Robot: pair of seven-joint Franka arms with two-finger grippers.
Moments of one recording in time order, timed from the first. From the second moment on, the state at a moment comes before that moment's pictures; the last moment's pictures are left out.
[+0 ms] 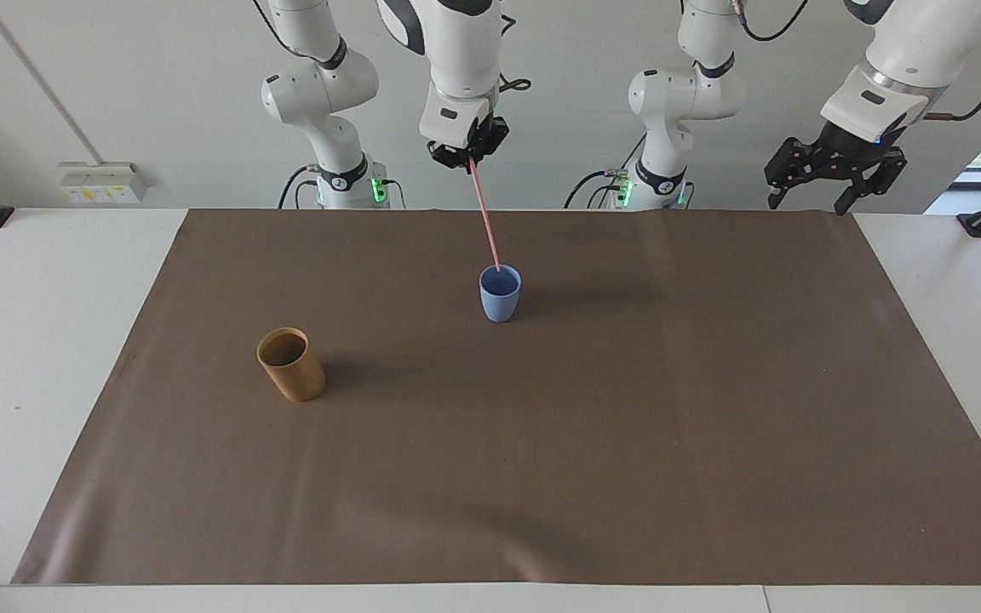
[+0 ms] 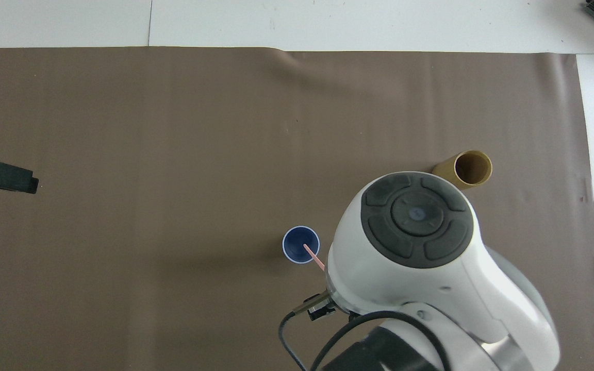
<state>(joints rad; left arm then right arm) -0.08 -0.05 0.01 -1.52 -0.01 1.46 0.10 0.50 0.01 0.15 -1.66 0.18 1.43 0.27</state>
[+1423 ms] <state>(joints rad) -0.08 -0.05 0.01 -1.52 -0.01 1.46 0.10 0.50 0.03 0.14 -1.79 0.18 1.58 0.29</state>
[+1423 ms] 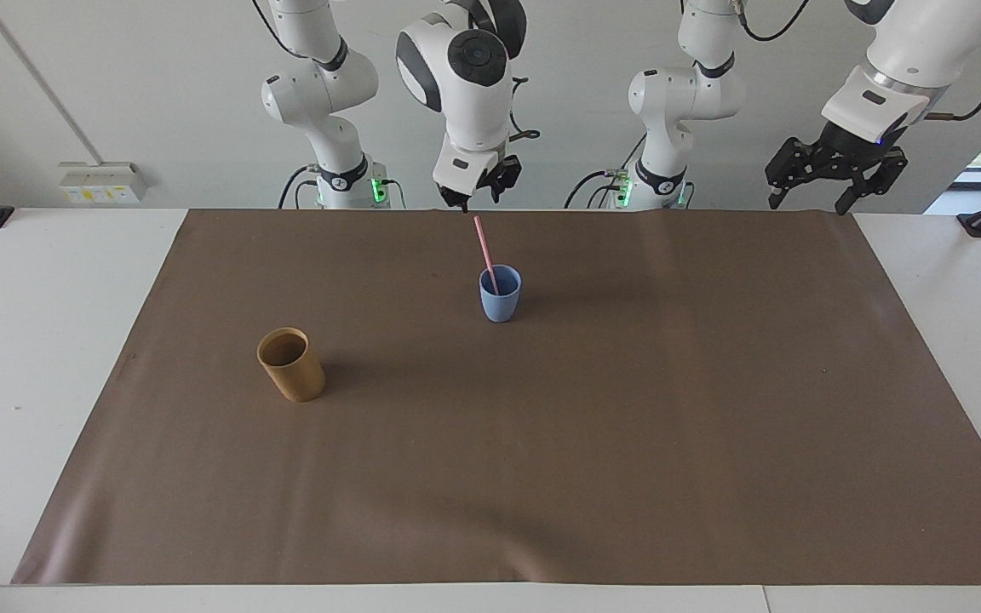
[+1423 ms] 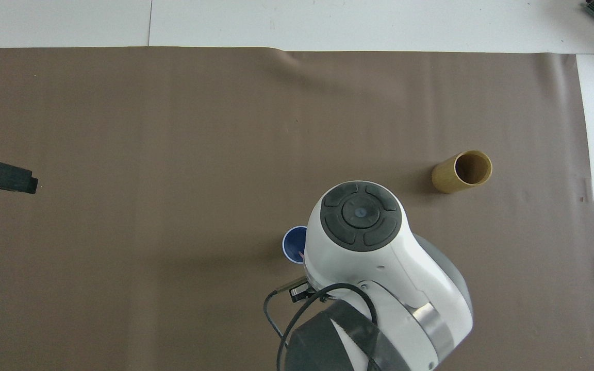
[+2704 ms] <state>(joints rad) -0.08 -0.05 0.01 -1.52 -0.01 1.46 0.10 0.18 -0.05 0.12 -1.53 0.00 1.59 0.33</state>
